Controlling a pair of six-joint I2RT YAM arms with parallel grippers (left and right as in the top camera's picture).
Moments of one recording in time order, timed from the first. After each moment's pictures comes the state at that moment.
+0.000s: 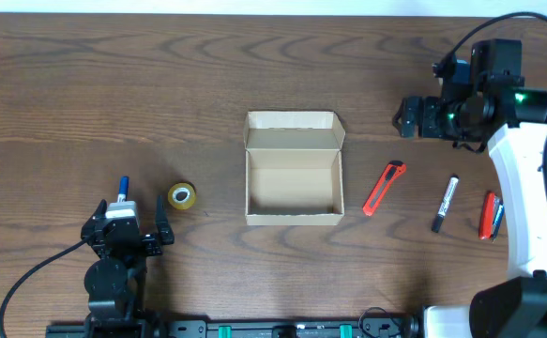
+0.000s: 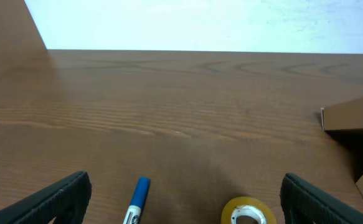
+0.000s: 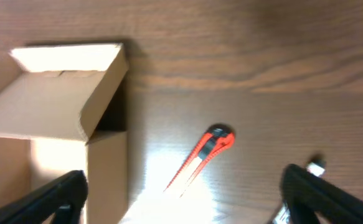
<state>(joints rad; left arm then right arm) 0.00 0.01 0.10 -0.32 -0.09 0.01 -0.07 1.58 1.50 -1.09 -0.22 0.01</state>
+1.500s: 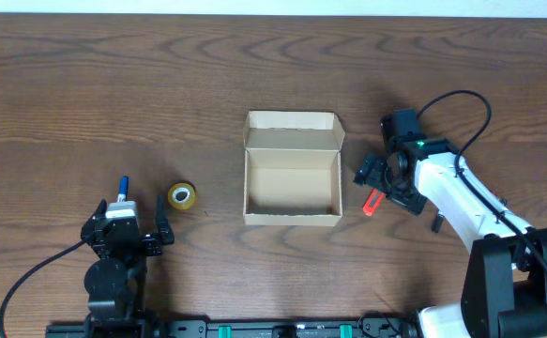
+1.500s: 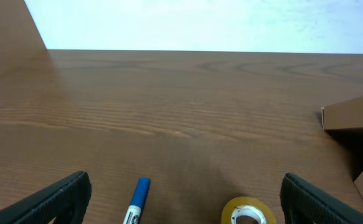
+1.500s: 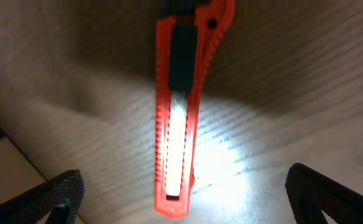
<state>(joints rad) 0.00 0.01 0.10 -0.32 -0.09 0.01 0.17 1.62 0.97 -0.78 0.07 0.71</state>
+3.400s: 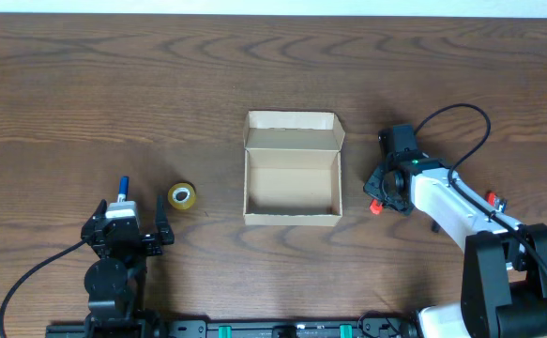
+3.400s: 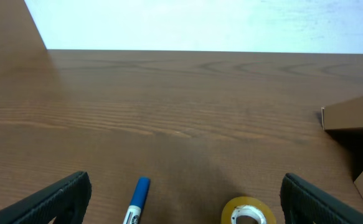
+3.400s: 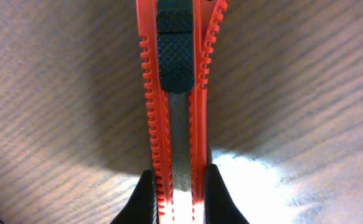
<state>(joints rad) 0.00 0.01 0.10 -0.32 -0.09 0.01 0.17 1.63 0.82 -0.56 0.11 0.77</state>
